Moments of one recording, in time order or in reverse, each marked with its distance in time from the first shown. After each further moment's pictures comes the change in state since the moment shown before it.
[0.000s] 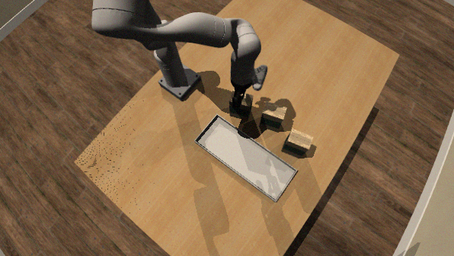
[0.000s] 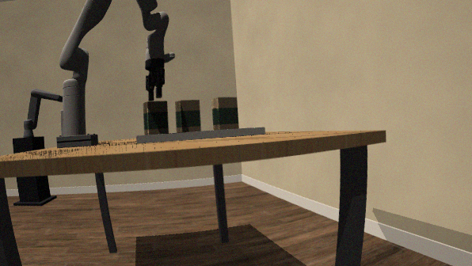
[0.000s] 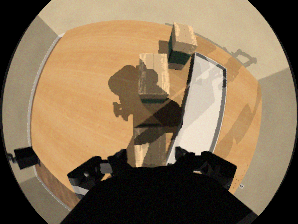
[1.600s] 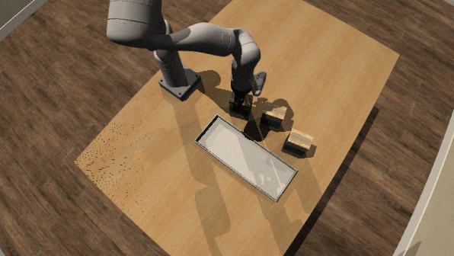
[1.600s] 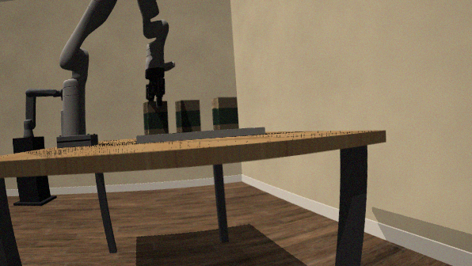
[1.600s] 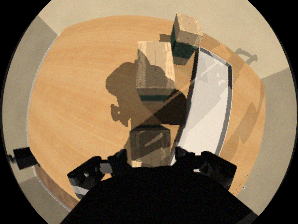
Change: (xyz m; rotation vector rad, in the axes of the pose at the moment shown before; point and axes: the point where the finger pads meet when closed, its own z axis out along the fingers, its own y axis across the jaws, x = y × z) arm 0.001 0.000 0.036 0.001 0.000 -0.001
